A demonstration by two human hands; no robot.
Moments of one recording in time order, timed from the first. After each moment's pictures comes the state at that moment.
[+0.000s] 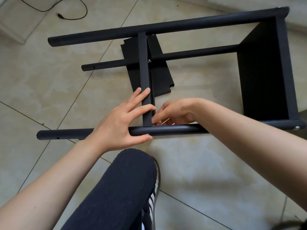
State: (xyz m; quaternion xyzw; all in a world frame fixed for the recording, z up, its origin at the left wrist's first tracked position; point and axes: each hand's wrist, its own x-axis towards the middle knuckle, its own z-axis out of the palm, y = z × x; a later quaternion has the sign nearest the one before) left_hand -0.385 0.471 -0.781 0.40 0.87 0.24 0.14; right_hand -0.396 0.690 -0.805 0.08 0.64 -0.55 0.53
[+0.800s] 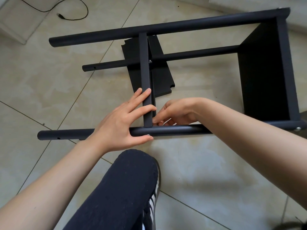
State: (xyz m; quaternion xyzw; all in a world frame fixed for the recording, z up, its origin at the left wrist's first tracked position) left_hand -0.386 0.471 -0.784 0.41 0.87 0.24 0.13; right_hand -0.397 0.693 -0.803 0.09 0.63 -0.55 0.55
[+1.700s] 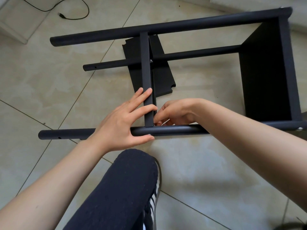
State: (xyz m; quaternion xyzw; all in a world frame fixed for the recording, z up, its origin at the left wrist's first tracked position) left_hand -0.386 0.471 -0.782 0.40 0.87 0.24 0.14; right_hand -0.397 0.686 -0.805 0.10 0.63 -0.55 0.54
